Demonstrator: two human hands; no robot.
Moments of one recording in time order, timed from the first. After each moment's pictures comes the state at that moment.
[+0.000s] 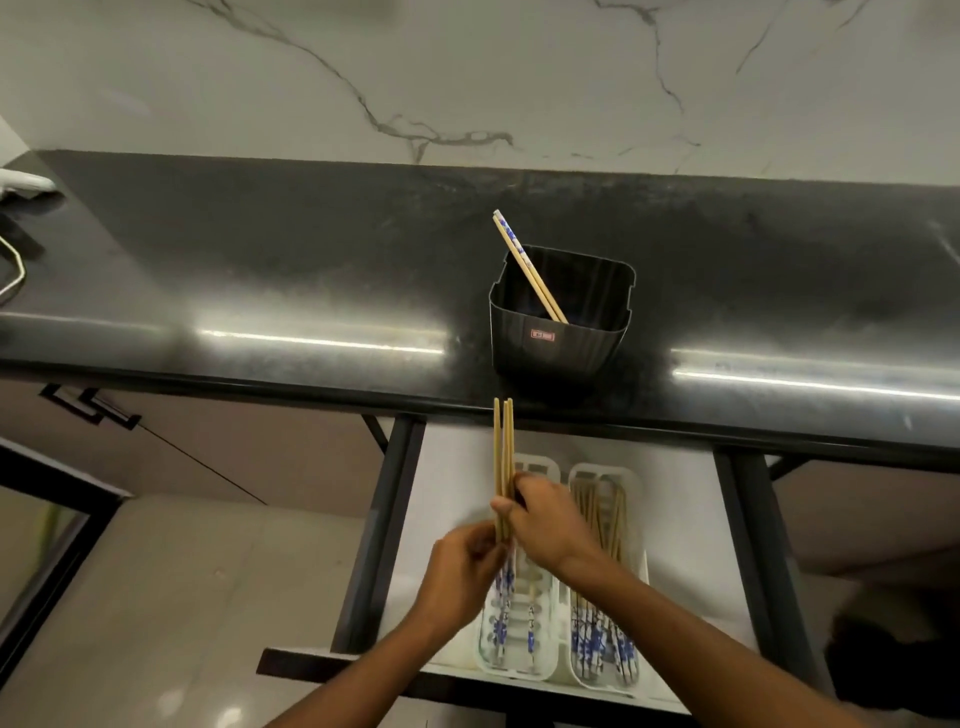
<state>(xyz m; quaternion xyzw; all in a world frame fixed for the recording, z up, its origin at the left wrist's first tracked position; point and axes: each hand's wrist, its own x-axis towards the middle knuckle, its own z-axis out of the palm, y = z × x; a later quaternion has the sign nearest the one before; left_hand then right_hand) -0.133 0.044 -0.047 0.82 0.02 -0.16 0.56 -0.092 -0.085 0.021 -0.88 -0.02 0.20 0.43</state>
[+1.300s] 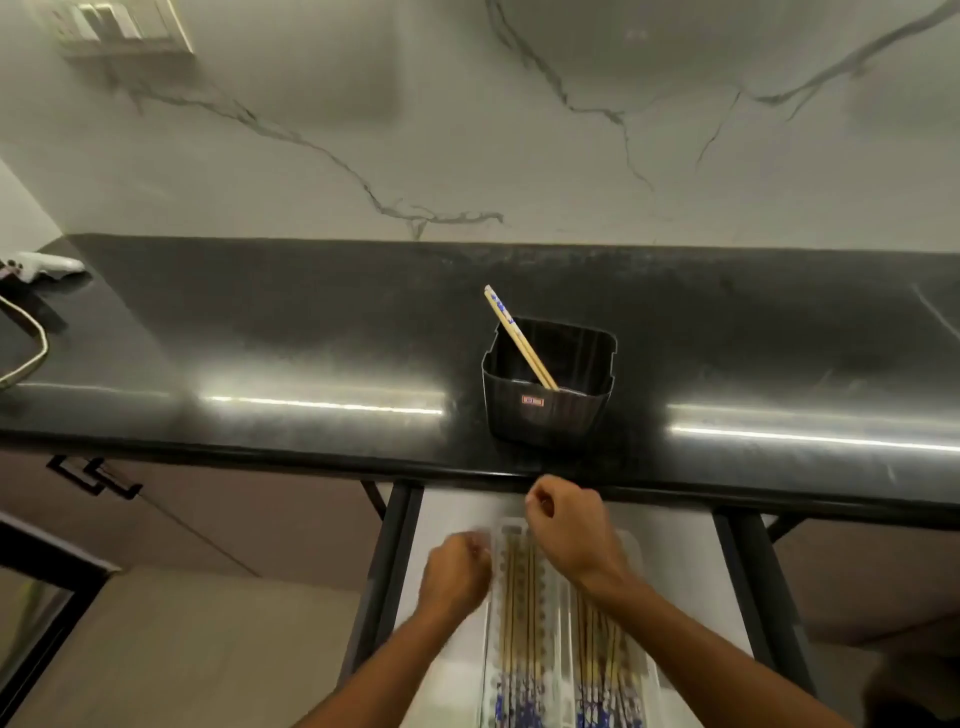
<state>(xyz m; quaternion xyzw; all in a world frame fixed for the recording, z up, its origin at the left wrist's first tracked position) -0.070 0.036 -0.027 0.88 0.14 -0.18 0.42 -0.062 -0.113 0.046 -0.91 -0.02 0.05 0.41</state>
